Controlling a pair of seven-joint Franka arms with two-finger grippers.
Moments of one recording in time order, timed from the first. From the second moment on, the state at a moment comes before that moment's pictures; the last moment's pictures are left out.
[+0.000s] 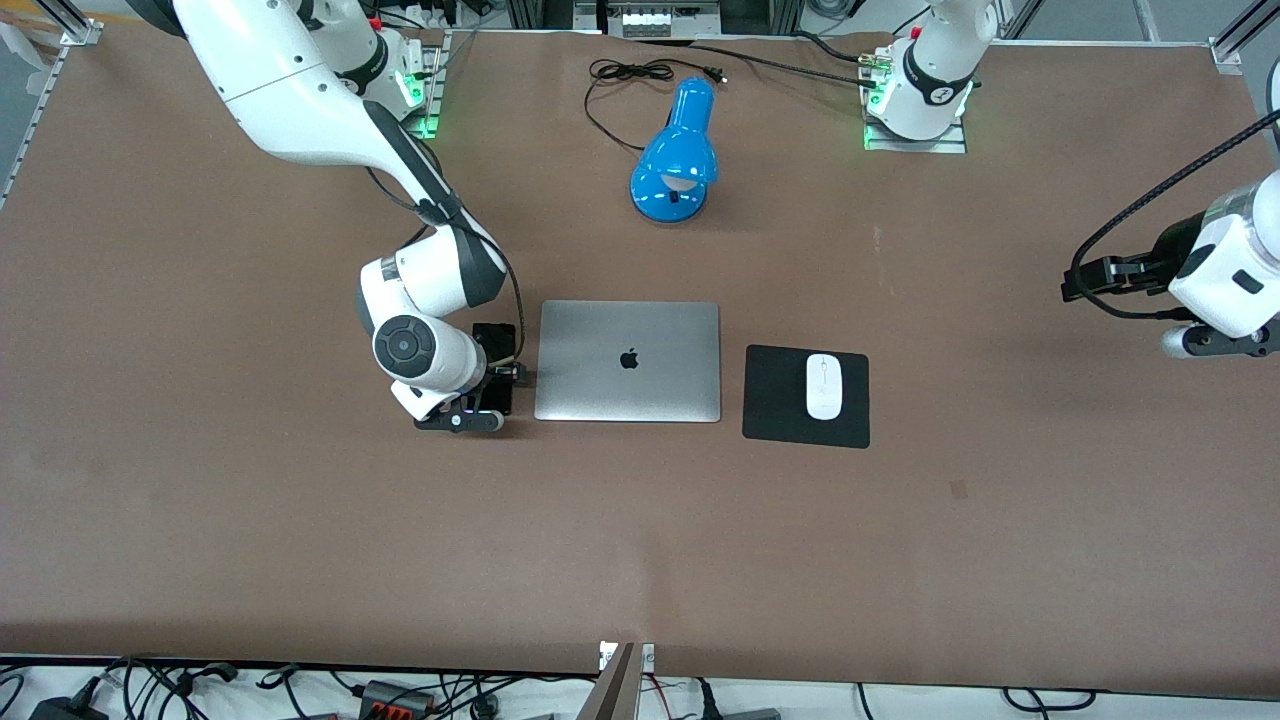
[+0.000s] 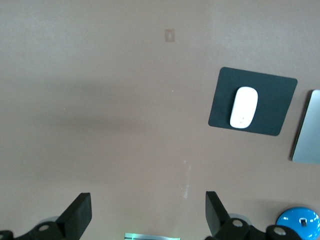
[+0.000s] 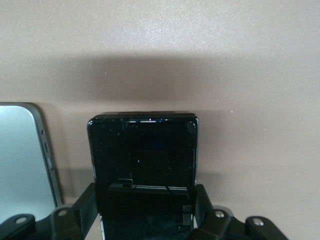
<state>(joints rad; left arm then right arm) 0.33 0.22 -0.41 -1.44 0.08 1.44 -0.14 0.30 0.70 0.14 -1.70 0.00 2.24 0.43</state>
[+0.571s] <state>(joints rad) 0.33 0.13 -0.45 -1.56 0.08 1.50 -0.16 0.31 0.72 0.13 -1.70 -0.01 2.26 0.45</state>
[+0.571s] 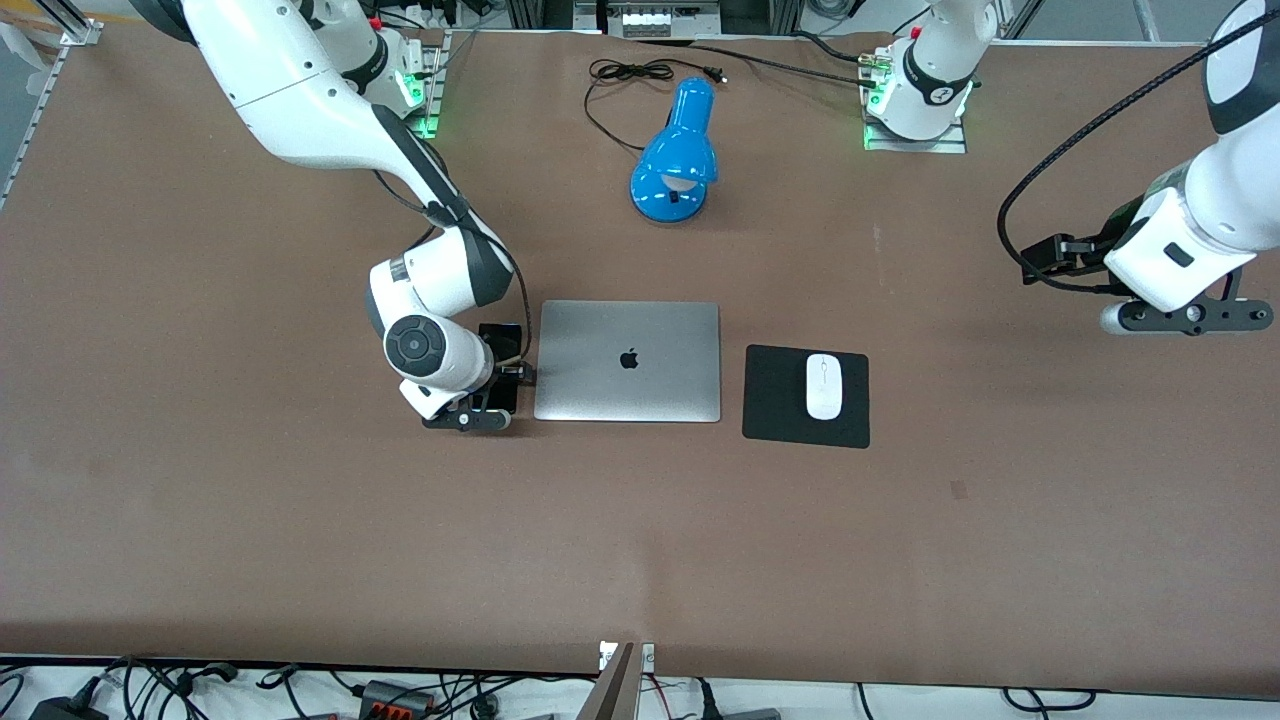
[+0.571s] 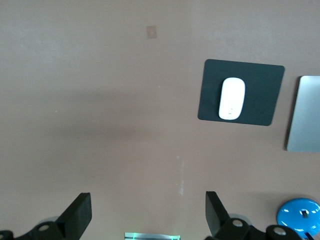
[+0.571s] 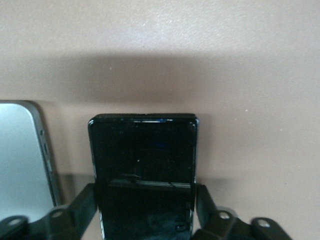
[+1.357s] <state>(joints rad) 0.40 0.02 -0.45 -1.71 0.08 1.61 -0.09 0.22 0.40 0.10 -1.53 -0.01 1.88 0.43</state>
